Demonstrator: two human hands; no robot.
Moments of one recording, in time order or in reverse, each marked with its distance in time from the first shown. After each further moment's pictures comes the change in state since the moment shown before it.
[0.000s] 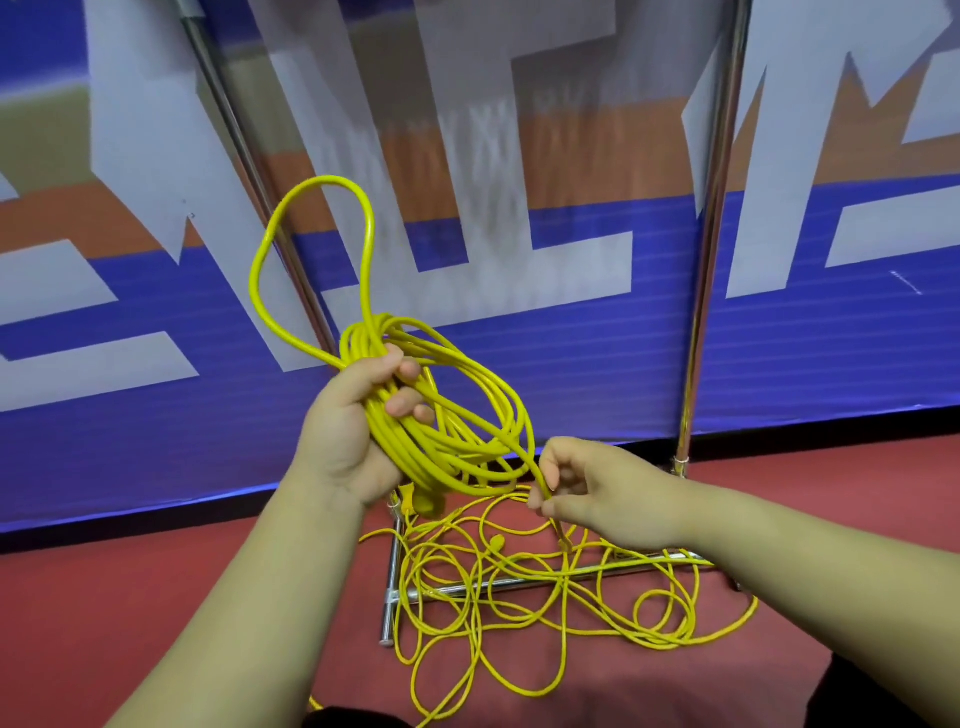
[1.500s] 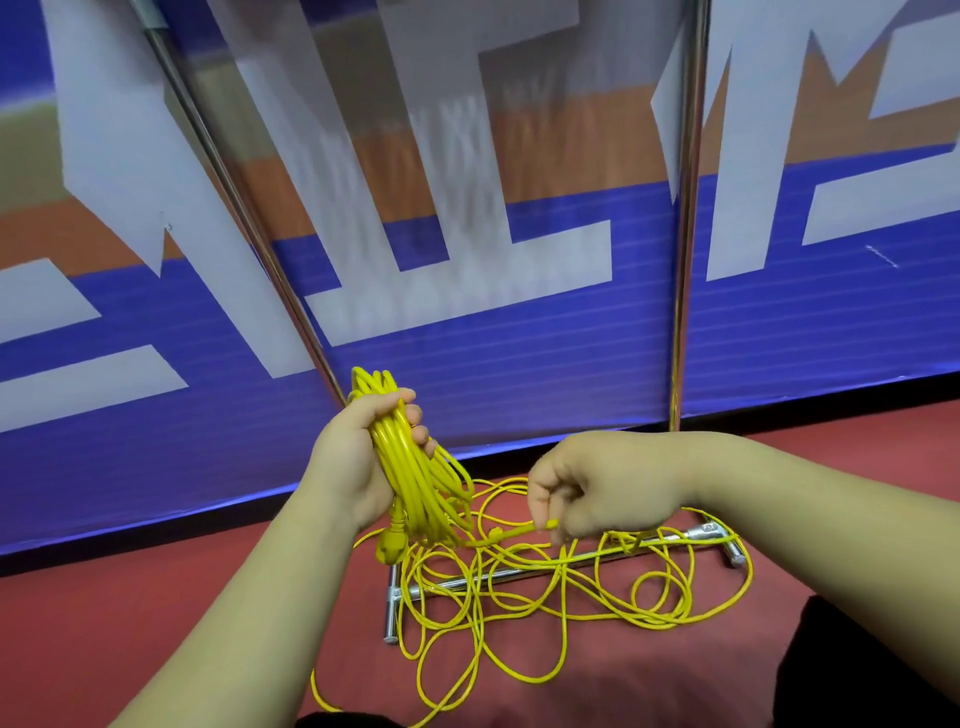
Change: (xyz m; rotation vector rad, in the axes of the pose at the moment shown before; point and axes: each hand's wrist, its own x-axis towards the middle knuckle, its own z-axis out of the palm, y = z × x) left_hand 0.006 -0.024 -0.025 0.237 0.156 -0.144; right_hand -0.014 -0.042 -0.023 -0.342 -0.363 0.086
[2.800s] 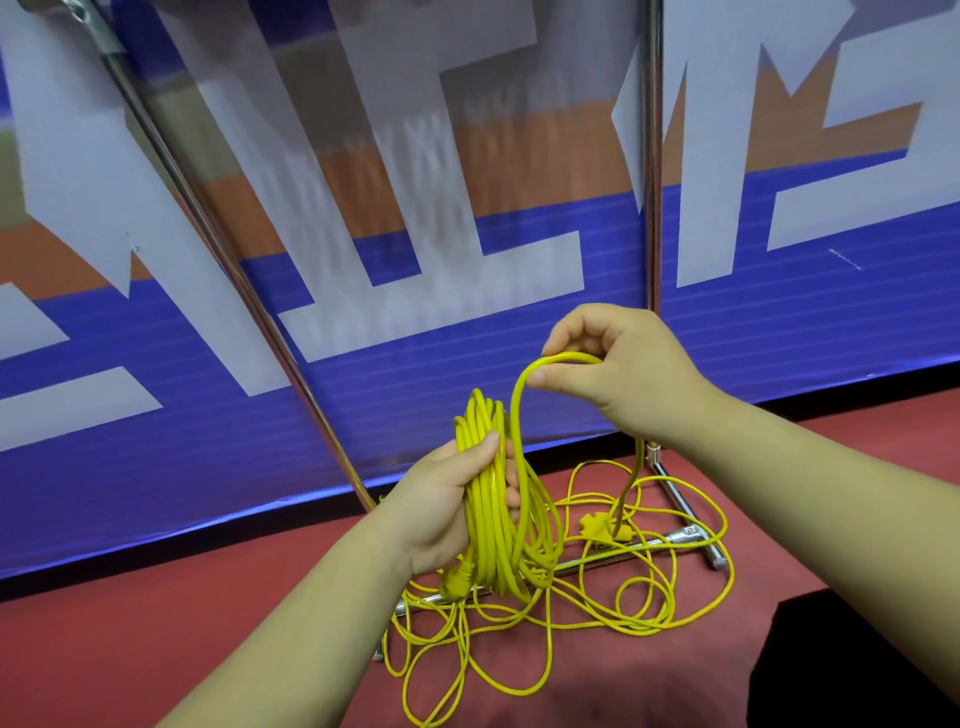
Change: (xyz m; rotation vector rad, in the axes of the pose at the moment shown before) left_hand -0.014 -0.057 0.057 0.223 -0.312 -0.219; right_hand -0.026 0.004 -0.048 0.412 0.973 -0.222
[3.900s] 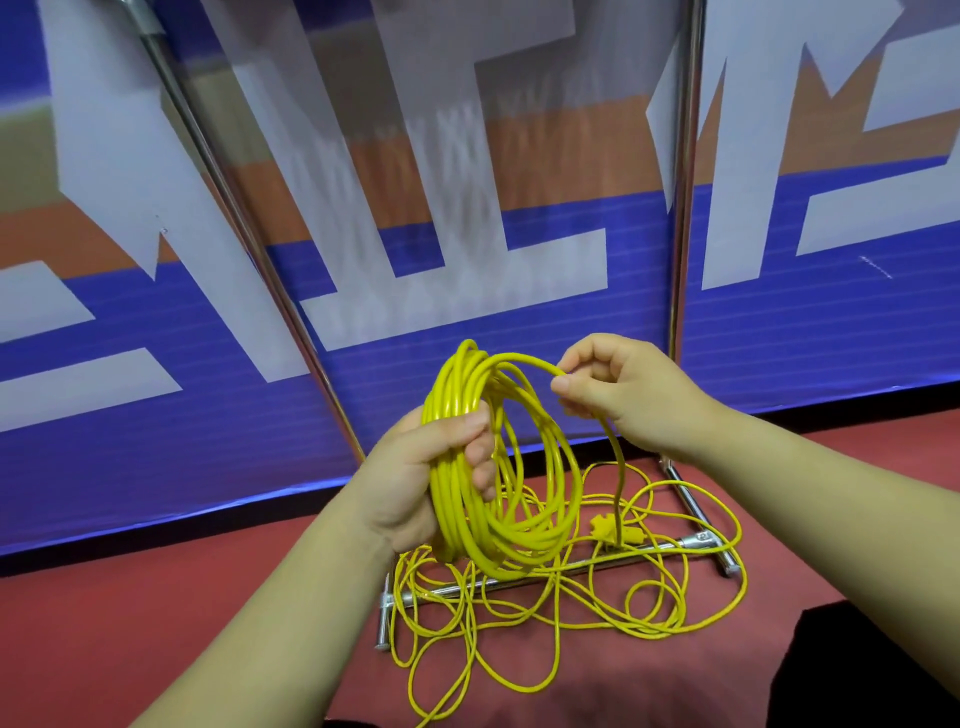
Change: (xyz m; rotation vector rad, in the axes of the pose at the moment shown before) left_hand -0.026 0.035 -0.015 -0.064 -0.126 0.186; right_hand 0.008 0.041 0.014 0.039 -0.142 0.152
